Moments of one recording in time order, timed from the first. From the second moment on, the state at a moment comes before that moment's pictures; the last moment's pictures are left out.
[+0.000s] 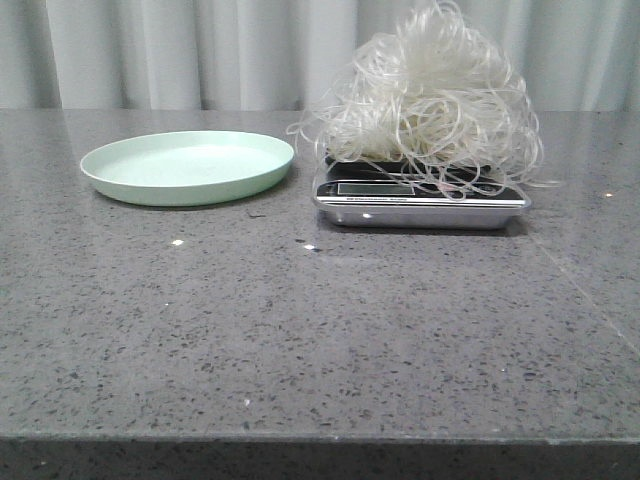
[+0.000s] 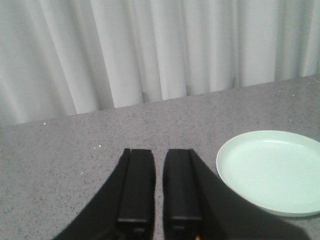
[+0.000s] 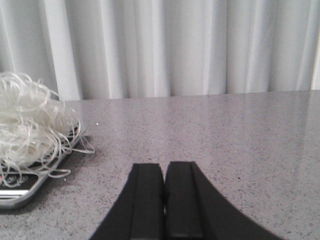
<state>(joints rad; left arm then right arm) -0.07 0.53 -0.56 -0.10 0.21 0.24 -0.04 -0.01 0.03 0.10 -0.04 0.03</state>
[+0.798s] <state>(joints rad) -0.07 0.46 -0.45 -0.10 0.19 0.24 0.25 0.86 -0.99 0.11 0.36 -0.14</state>
